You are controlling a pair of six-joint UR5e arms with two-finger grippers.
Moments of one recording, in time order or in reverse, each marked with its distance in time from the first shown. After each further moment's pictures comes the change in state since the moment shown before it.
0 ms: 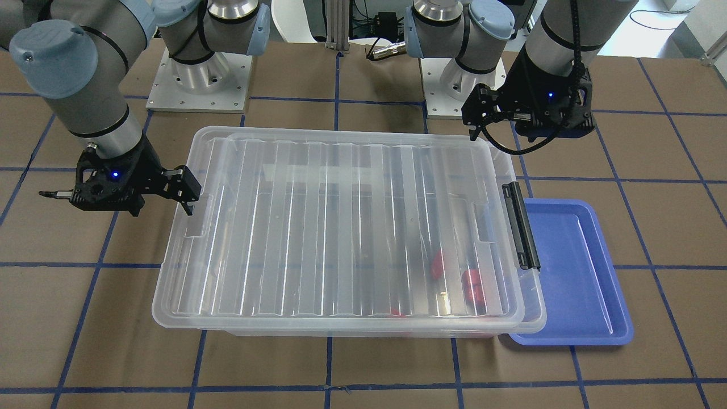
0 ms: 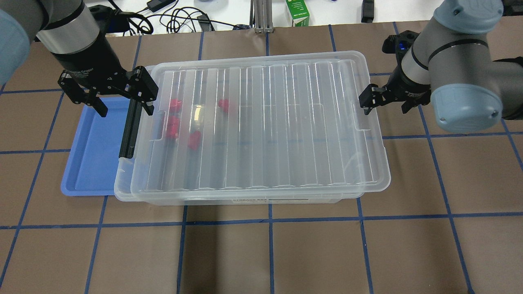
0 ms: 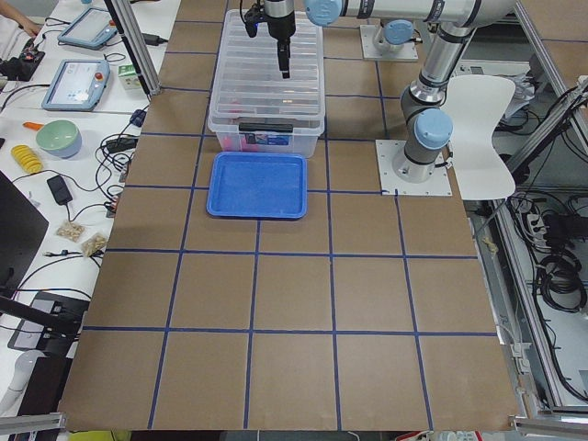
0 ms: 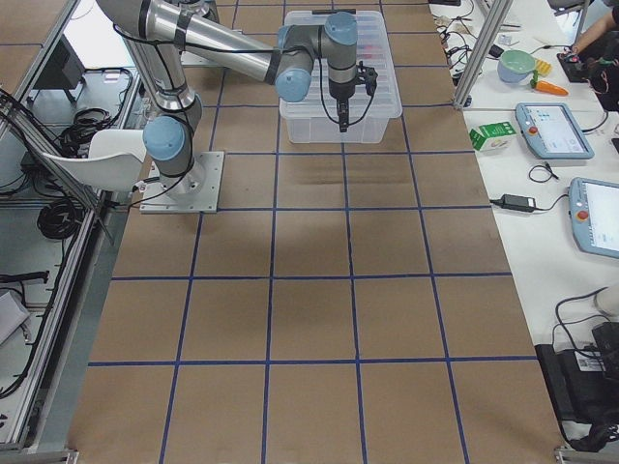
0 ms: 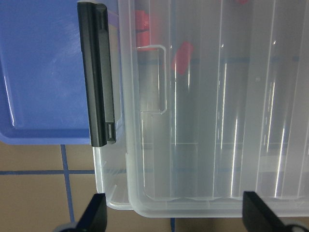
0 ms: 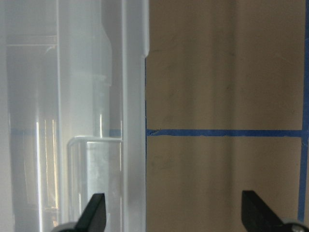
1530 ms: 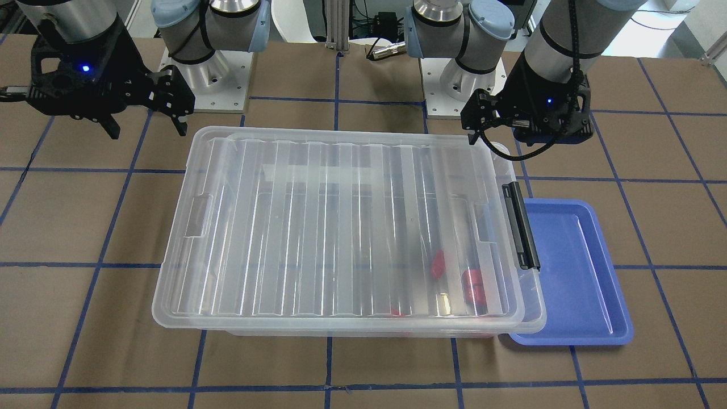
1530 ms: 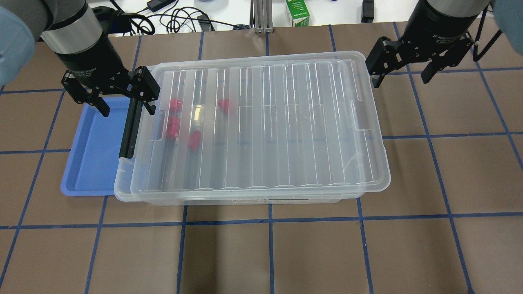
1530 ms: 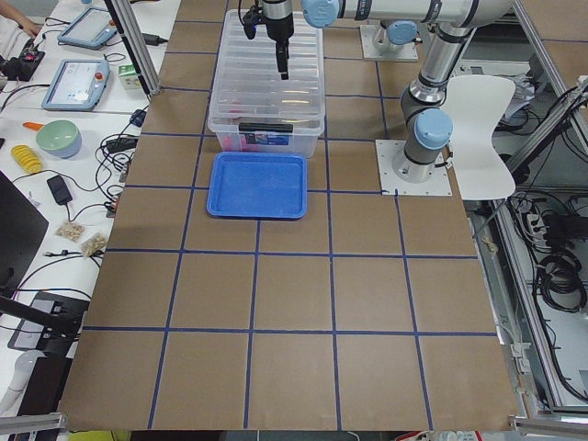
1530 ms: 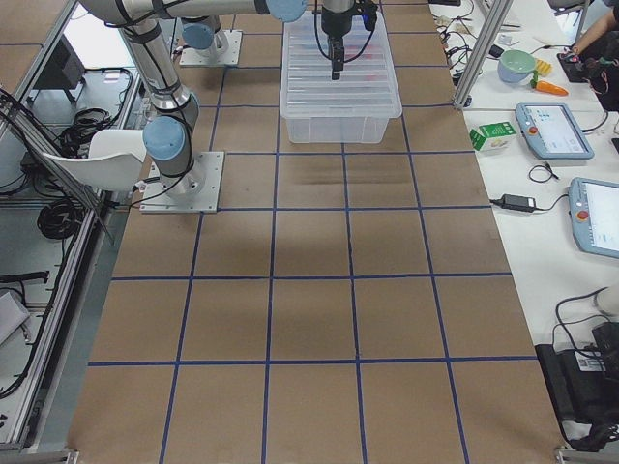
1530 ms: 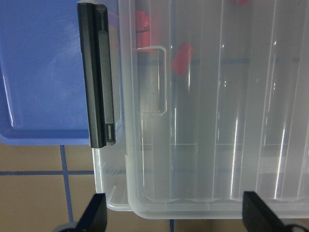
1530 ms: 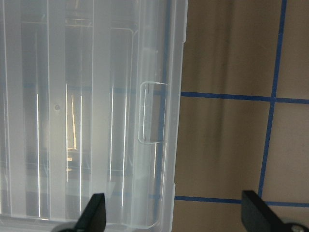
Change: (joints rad) left arm 0.000 -0.013 0.000 0.007 -0.004 0.000; right arm 0.085 -0.079 -0.356 0.523 -0.026 0.018
